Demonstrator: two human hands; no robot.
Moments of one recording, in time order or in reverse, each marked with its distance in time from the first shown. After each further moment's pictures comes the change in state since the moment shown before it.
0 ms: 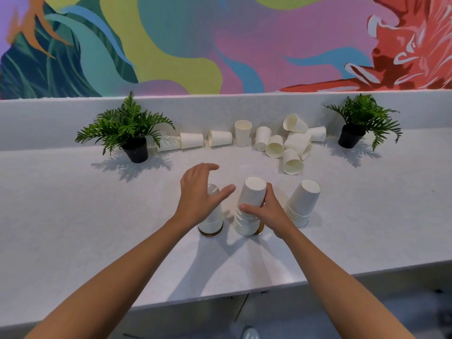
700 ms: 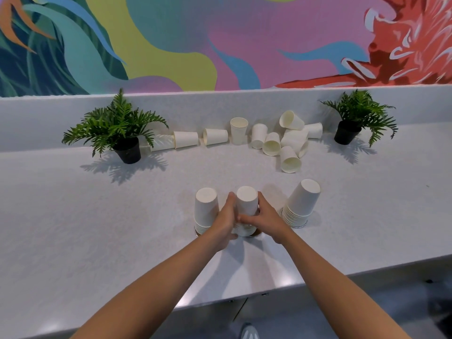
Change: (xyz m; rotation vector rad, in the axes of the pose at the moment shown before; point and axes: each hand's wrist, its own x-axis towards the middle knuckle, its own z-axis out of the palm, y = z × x) left_hand -0.015 0.027 0.068 -0.848 -0.433 -0.935; right_hand 0.006 0.020 0.005 -0.085 -0.101 0.039
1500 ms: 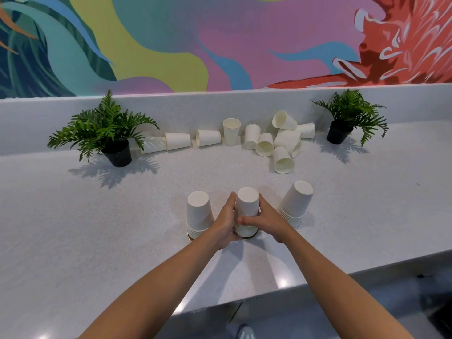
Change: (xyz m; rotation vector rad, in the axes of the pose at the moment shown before) left_hand 0.020 0.003 0.019 -0.052 -0.063 -0.060; right_hand 0.006 0.008 -0.020 -0.015 -0.031 0.074
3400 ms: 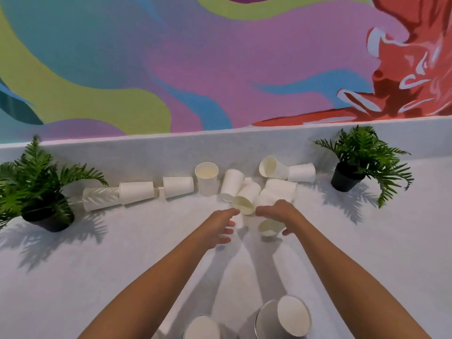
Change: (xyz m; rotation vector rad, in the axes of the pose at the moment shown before) left_hand 0.194 0.150 0.058 0.222 0.009 -0.049; right_hand 0.207 -0.042 -0.180 -0.334 0.141 0.479
